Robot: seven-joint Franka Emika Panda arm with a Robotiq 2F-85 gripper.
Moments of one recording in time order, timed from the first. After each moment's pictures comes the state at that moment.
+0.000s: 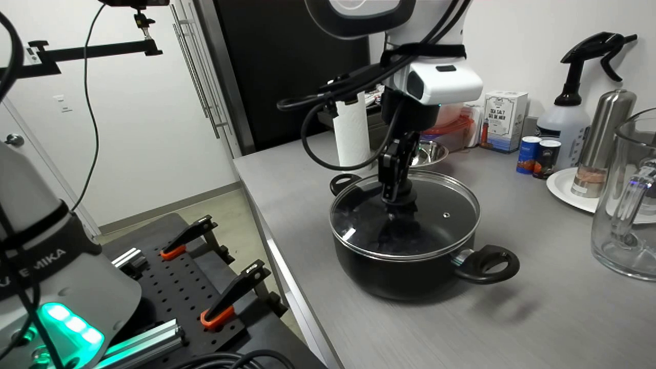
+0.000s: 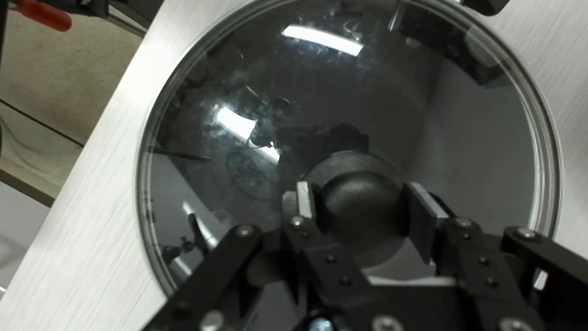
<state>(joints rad) -0.22 0.26 -0.27 -2.35 0.39 2.48 0.52</state>
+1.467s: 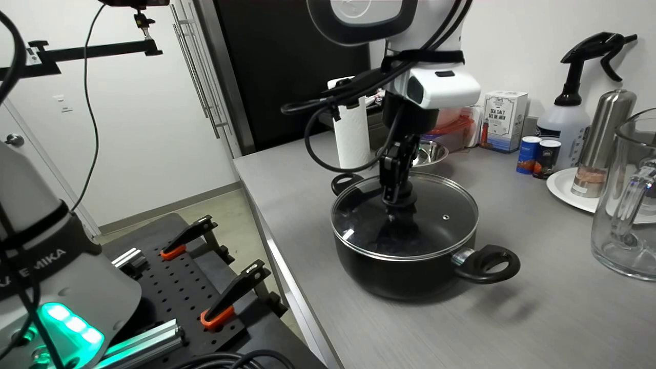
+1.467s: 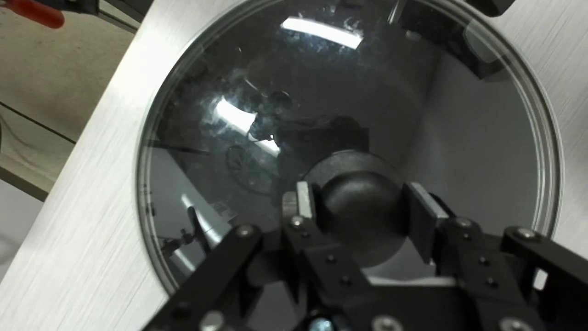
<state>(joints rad) -0.21 0.29 -0.26 -2.34 0.39 2.50 0.53</state>
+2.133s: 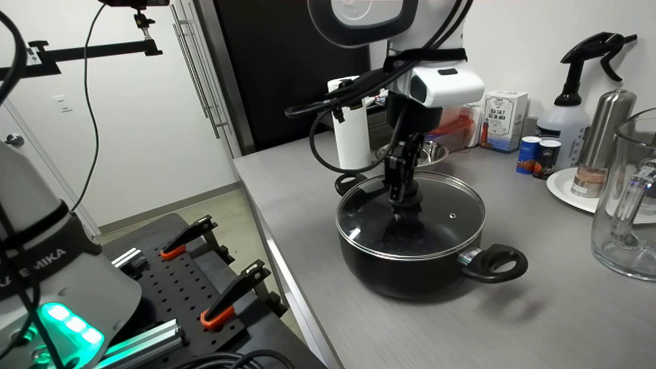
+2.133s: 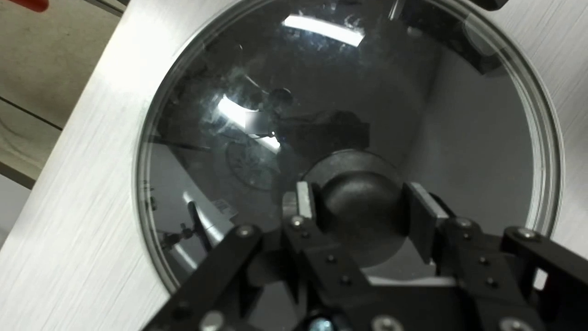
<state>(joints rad) -0.21 0.29 -0.26 -2.34 0.39 2.54 0.53</state>
